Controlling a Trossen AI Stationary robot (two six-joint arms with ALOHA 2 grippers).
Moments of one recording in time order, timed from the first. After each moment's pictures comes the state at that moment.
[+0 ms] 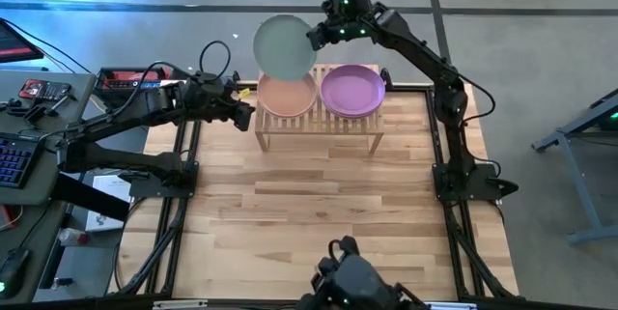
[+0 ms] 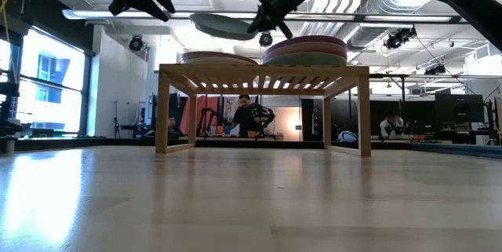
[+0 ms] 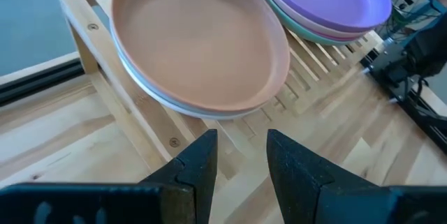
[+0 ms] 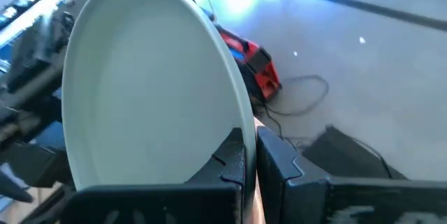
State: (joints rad) left arm 0.36 1.00 1.12 -0.80 -0.17 -0.57; right arm -0.68 2.09 2.35 -0.77 -0.27 0.32
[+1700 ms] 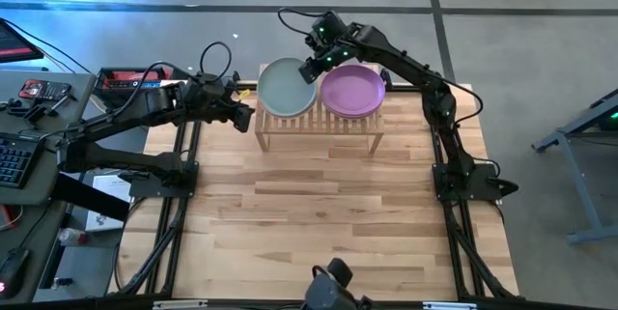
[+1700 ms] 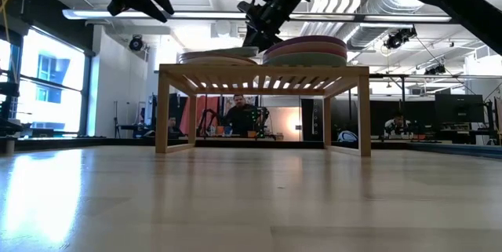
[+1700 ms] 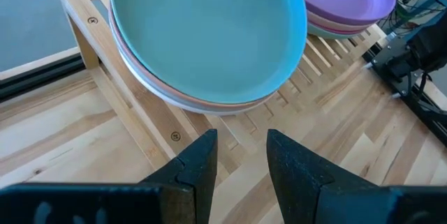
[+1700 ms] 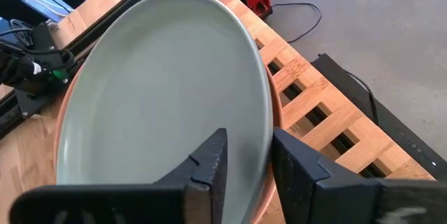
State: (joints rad) left arm 0.36 1.00 1.12 -0.81 -0.17 -0.57; right arm -0.58 2.17 2.35 -1.00 -0.20 0.20
